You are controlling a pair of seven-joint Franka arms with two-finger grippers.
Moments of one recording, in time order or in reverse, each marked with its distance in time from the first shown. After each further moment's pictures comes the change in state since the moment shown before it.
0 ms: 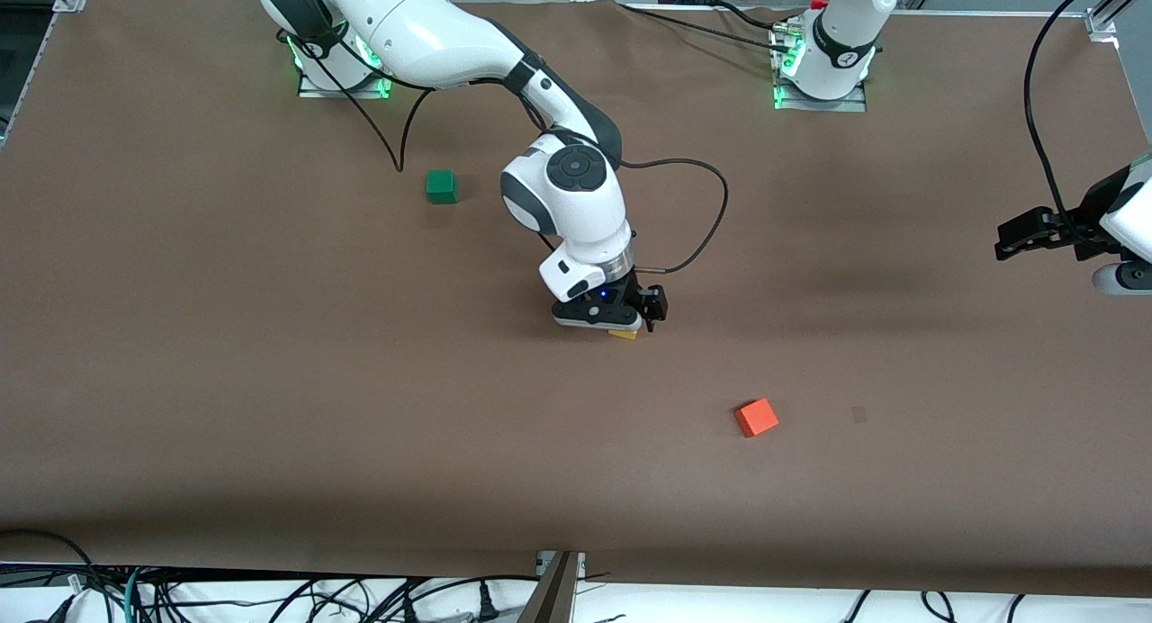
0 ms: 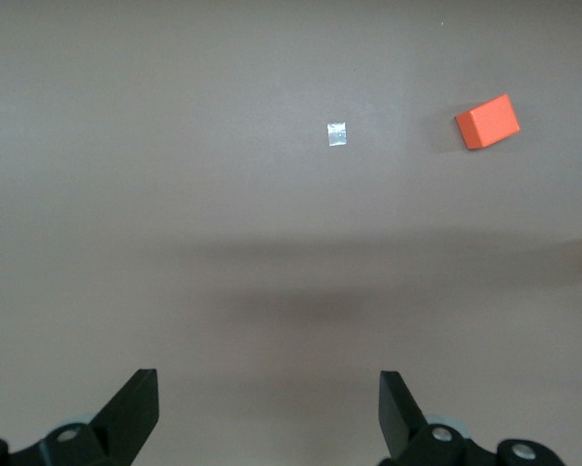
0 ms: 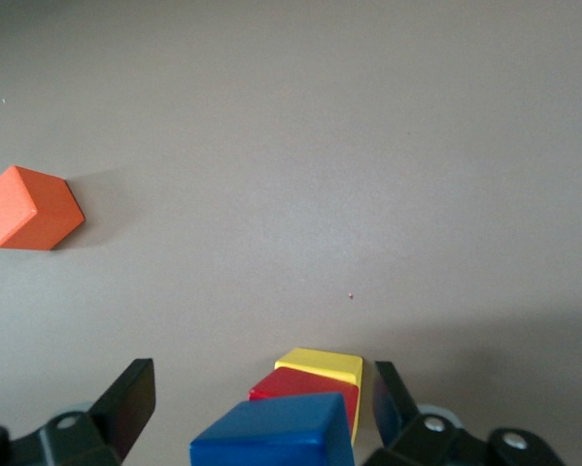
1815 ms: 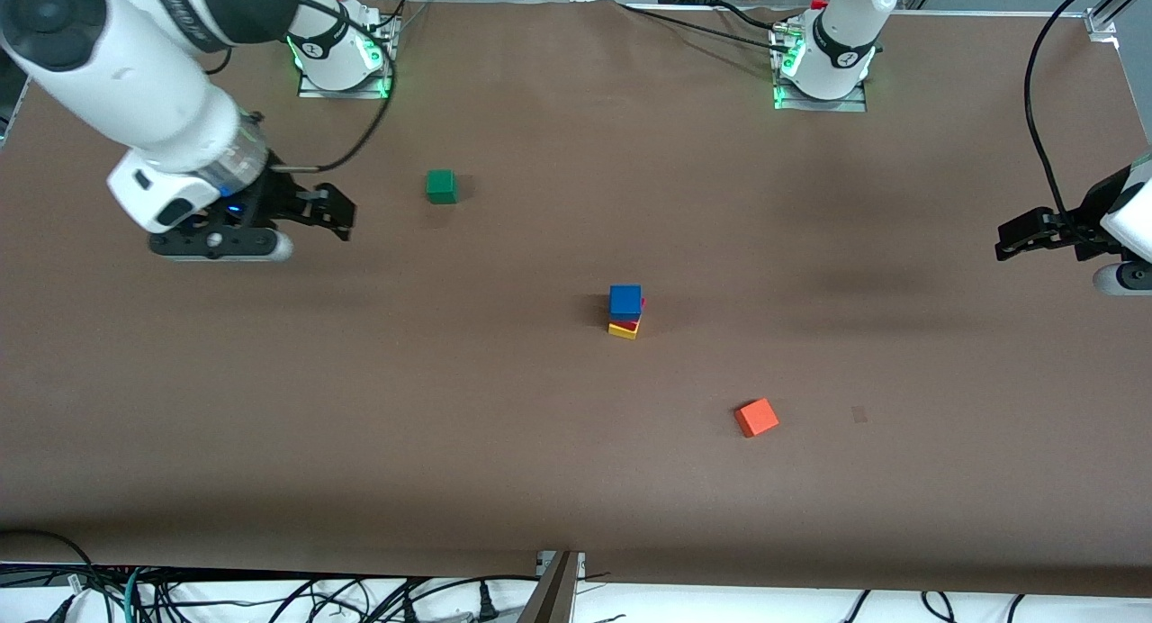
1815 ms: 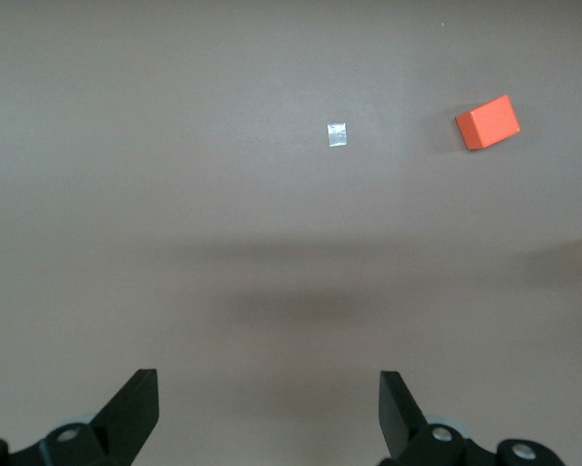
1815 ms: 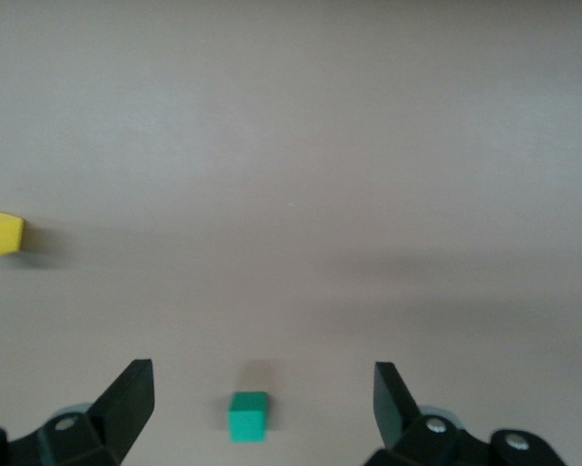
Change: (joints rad) left arm 0.000 0.001 0.000 0.001 0.000 0.000 0.000; right arm -0.420 -0.829 -0.092 -0.508 0.151 -0.688 -0.777
